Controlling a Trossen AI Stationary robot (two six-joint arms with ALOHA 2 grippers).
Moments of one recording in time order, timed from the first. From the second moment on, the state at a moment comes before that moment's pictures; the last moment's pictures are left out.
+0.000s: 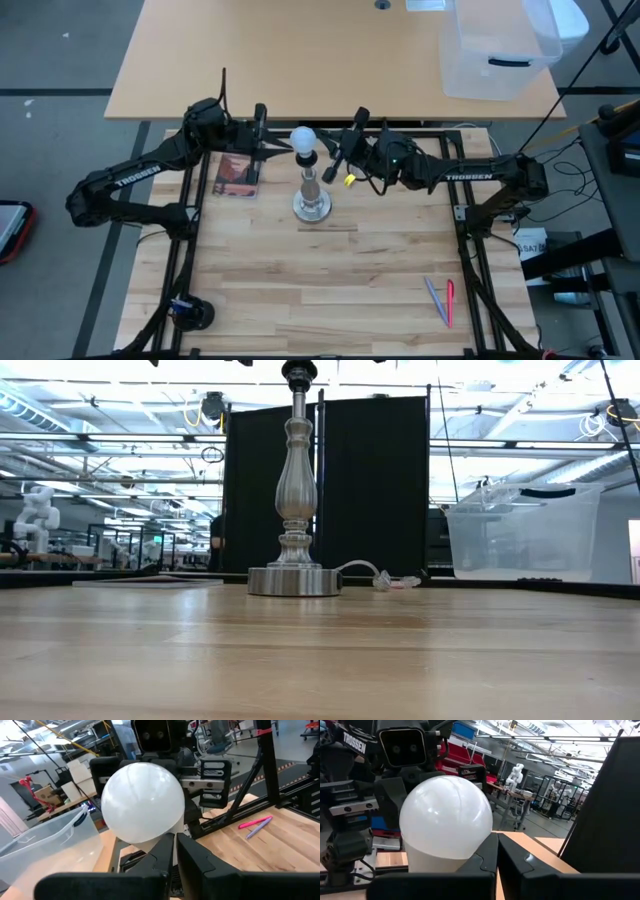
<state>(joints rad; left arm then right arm) 0.54 1.10 1.05 0.02 0.65 0.45 -0.09 1.53 1.29 0.37 0.39 -0.32</state>
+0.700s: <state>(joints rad) 0.62 1.14 1.05 0.02 0.61 0.42 0.02 1.53 1.29 0.27 0.60 -0.30</state>
